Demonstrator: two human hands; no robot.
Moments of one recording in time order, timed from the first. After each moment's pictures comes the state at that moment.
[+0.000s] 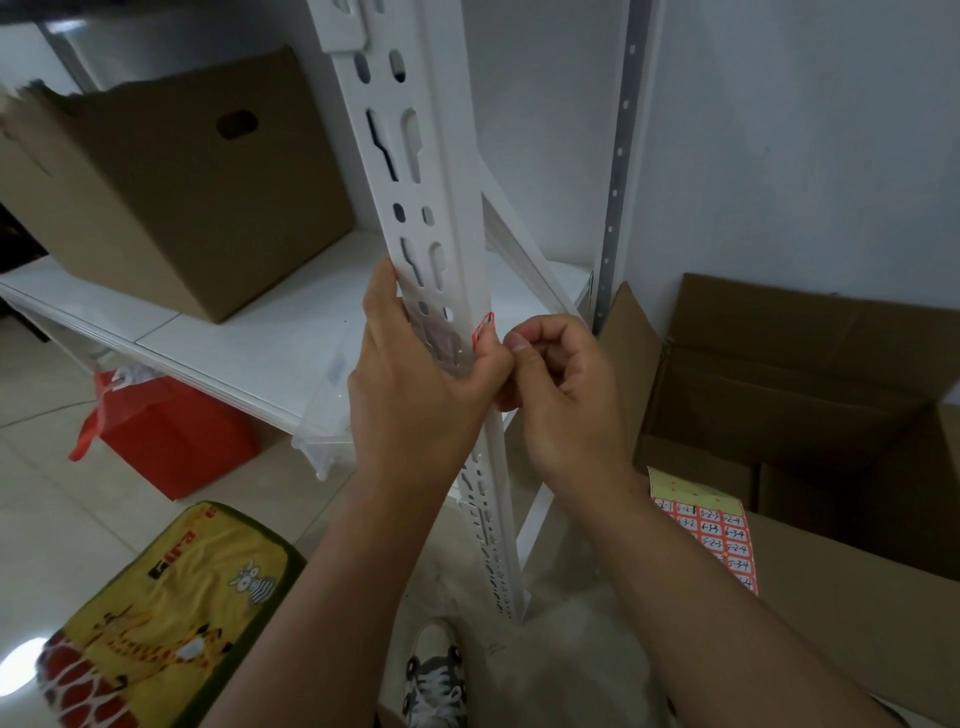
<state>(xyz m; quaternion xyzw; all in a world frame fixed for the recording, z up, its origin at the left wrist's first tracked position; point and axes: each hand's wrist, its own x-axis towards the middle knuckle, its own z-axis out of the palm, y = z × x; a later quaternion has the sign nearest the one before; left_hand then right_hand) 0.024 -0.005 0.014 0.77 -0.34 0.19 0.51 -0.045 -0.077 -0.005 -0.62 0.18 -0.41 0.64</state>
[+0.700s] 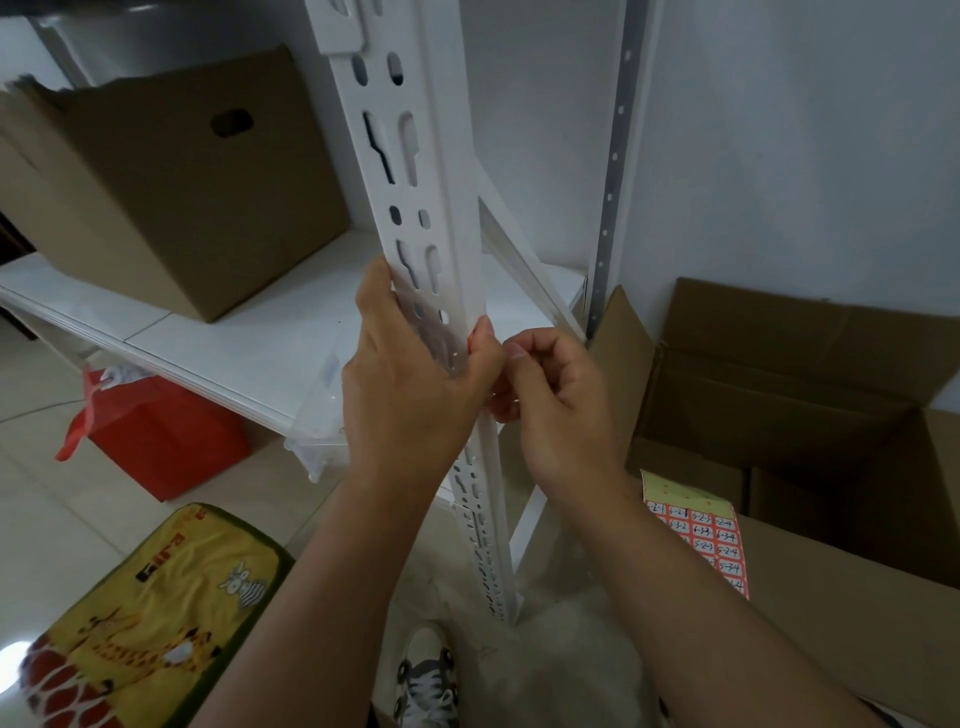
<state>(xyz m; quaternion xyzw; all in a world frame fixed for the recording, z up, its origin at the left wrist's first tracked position) 0.030 -0.007 0.012 0.78 -0.35 0.21 0.47 -0.045 -0.080 -0.013 -0.64 0.20 -0.38 0.63</state>
